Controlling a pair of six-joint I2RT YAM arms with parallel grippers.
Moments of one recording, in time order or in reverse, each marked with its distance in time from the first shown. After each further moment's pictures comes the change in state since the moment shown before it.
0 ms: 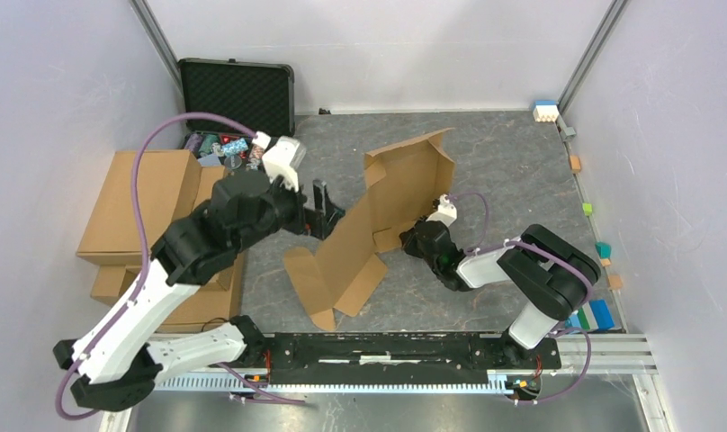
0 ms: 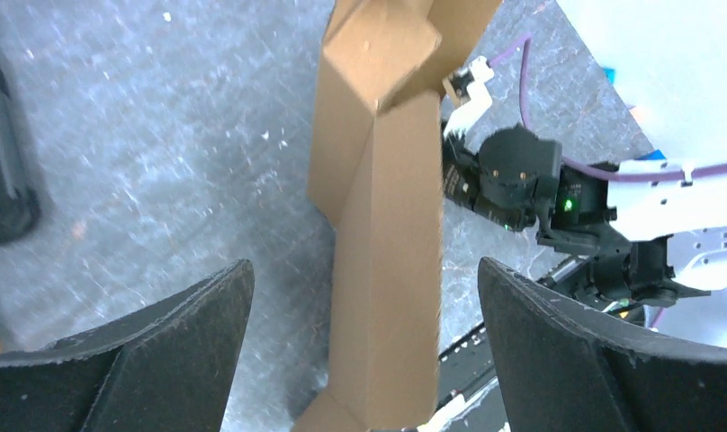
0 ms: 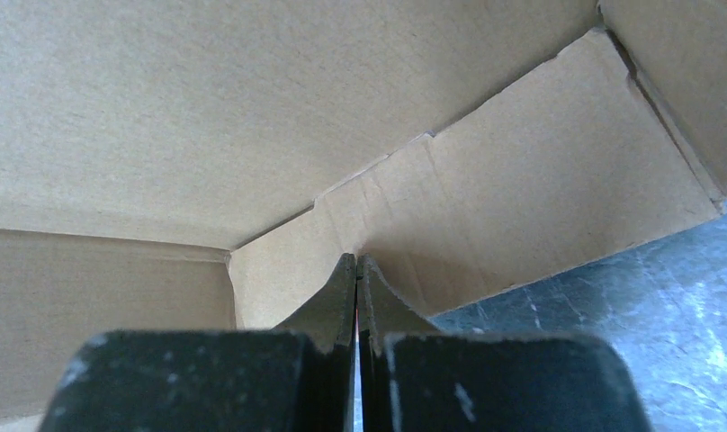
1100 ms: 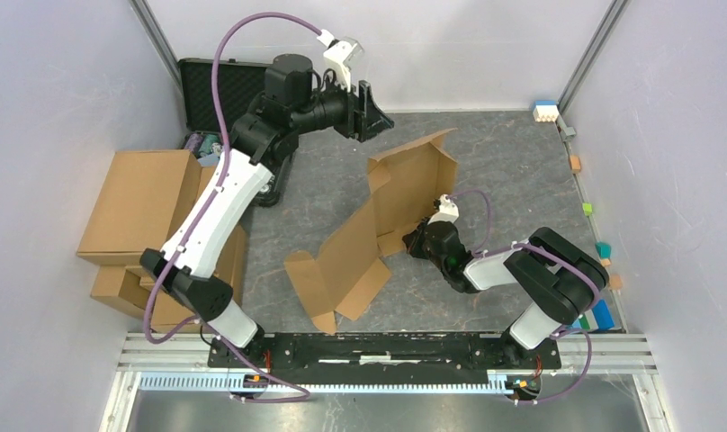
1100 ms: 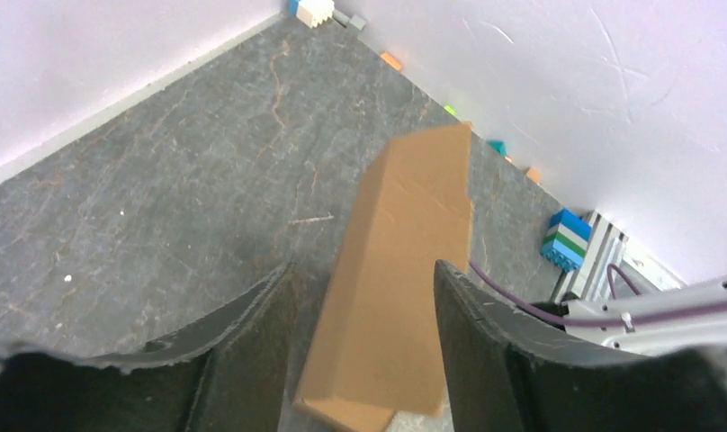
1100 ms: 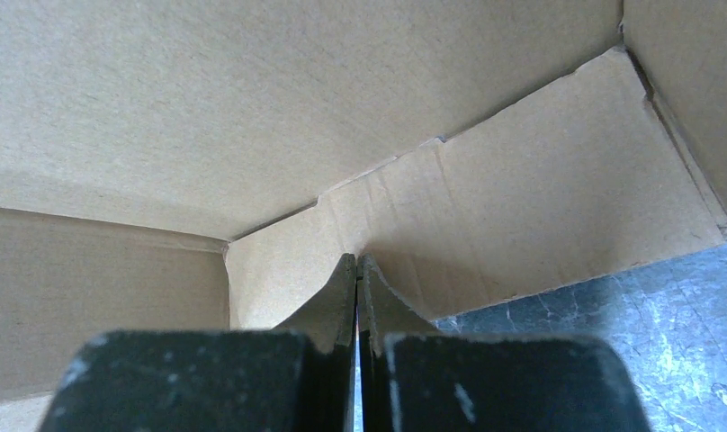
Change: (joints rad) left arm 0.268 0.691 0.610 0.242 0.603 0.214; right arm -0.039 -0.051 -0.064 0.043 -0.130 -0.132
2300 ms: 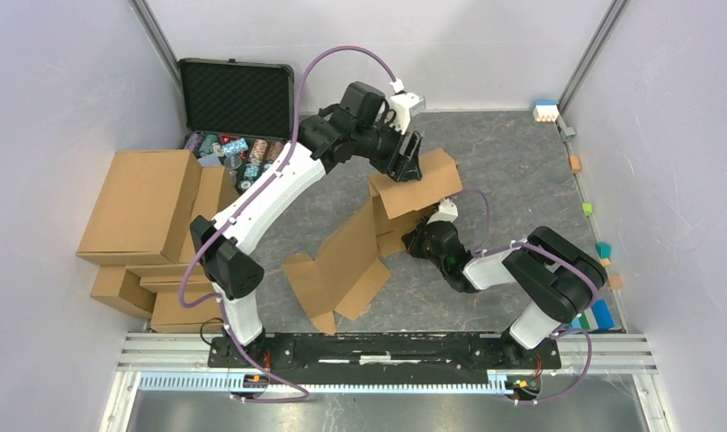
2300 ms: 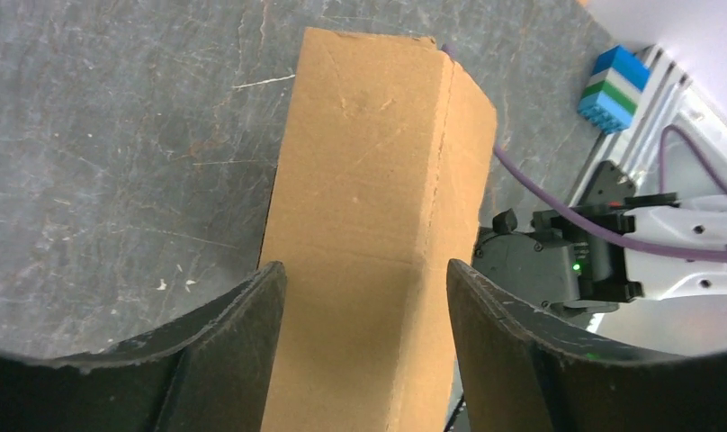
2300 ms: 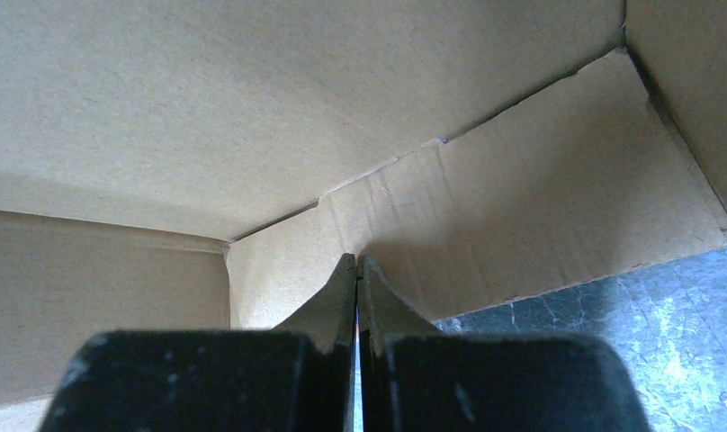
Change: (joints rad) left arm -0.143 0.249 0.099 -0.254 -0.035 0.085; right arm 0.000 0.012 0.005 0.011 -0.008 -0.007
